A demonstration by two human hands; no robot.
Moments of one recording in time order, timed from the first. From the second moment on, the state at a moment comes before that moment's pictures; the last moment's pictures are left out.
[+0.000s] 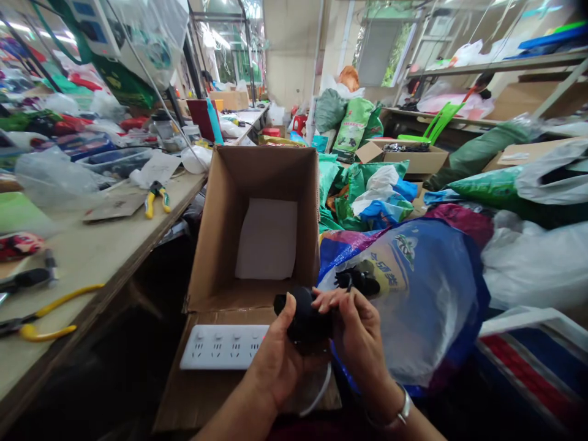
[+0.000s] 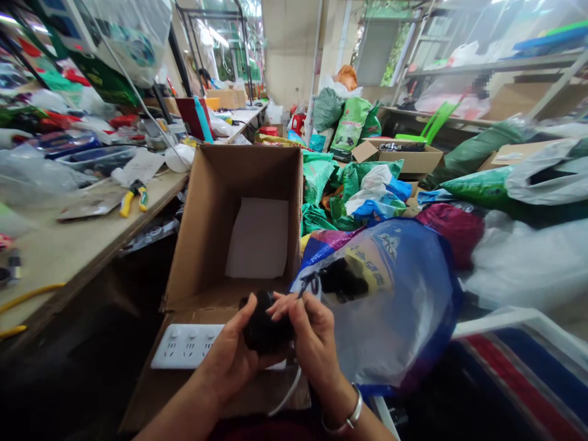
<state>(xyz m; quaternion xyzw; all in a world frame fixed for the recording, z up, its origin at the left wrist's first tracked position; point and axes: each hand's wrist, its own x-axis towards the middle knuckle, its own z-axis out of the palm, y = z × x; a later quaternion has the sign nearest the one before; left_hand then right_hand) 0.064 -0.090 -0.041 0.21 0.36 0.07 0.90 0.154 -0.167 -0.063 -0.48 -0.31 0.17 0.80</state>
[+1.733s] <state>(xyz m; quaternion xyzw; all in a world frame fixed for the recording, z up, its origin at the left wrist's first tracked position) -0.029 -0.014 -0.005 0.48 0.26 0.24 0.80 0.224 -0.213 -0.117 -0.72 -0.34 0.19 0.57</state>
